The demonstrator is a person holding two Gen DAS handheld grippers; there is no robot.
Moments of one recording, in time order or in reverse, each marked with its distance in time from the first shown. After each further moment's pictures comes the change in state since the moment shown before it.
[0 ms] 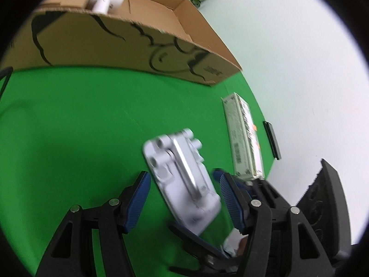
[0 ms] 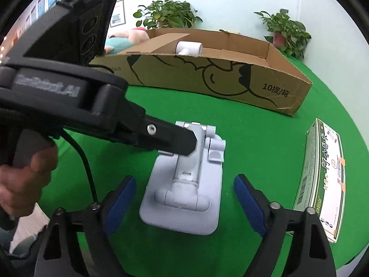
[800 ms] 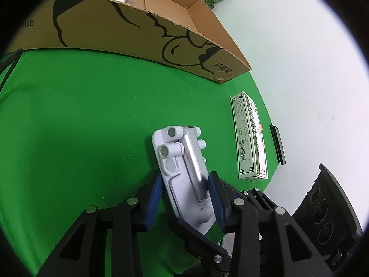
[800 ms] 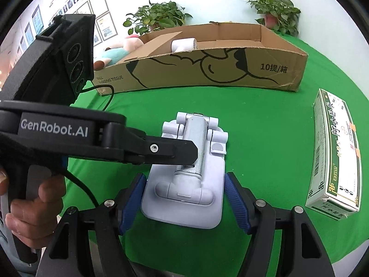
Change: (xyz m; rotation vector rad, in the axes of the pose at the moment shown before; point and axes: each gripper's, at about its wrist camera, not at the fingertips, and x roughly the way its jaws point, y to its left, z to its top) left arm -0.007 0.001 -0.015 -0.069 -0.020 0.056; right arm -0.010 -0.007 -0.012 0.174 0.005 0.106
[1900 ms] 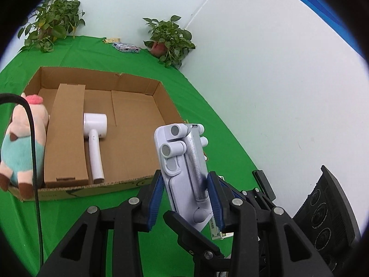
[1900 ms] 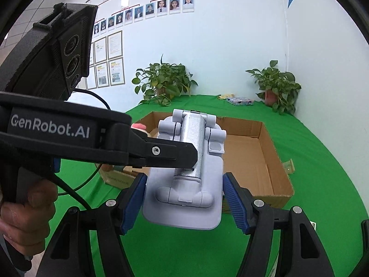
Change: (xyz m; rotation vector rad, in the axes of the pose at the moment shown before) left arm -0.105 -0.099 0.096 0.245 -0.301 0.036; right arm -0.061 0.035 0.130 -0.141 -0.376 -0.083
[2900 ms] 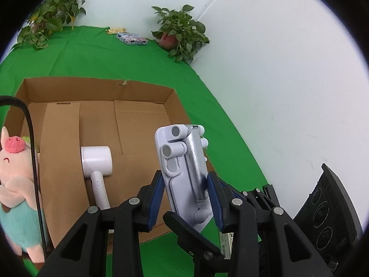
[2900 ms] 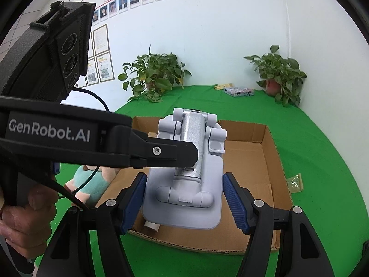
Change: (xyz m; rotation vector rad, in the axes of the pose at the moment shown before) left arm 0.062 0.041 0.088 -0.062 0.094 0.022; right arm 0.092 -0.029 0.072 0.055 0.101 0.012
